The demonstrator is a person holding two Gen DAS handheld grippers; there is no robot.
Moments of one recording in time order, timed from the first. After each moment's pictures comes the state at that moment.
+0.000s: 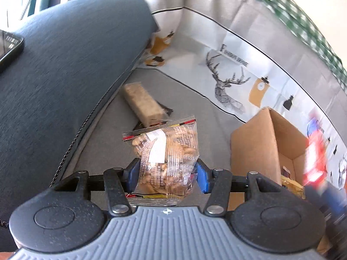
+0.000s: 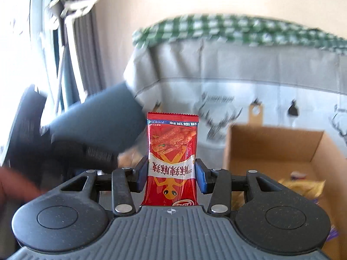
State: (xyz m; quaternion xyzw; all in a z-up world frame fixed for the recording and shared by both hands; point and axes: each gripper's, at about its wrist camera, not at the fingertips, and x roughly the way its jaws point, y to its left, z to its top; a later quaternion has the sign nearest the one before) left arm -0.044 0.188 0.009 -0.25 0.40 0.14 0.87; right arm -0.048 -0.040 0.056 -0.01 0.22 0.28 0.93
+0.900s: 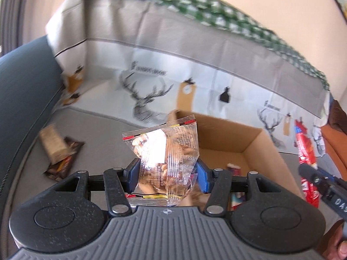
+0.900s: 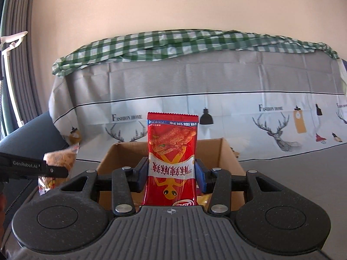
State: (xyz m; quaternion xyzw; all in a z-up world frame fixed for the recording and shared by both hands) left arm -0.001 0.057 0.041 -0.15 0.31 0.02 0.94; right arm 0.001 -0.202 0.054 0.02 0.20 0.13 0.97
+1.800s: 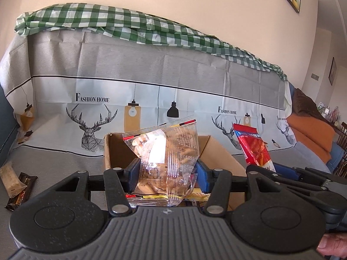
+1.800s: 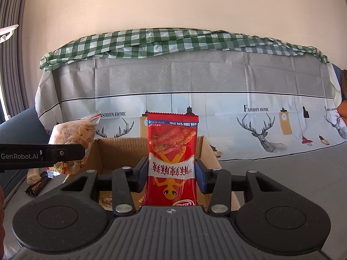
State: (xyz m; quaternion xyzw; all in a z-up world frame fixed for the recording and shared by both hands) left arm -0.001 -0.014 0.047 -0.09 0.23 -0.08 0.96; right arm 0.001 -0.210 0.048 0.00 0.20 0.10 0.97
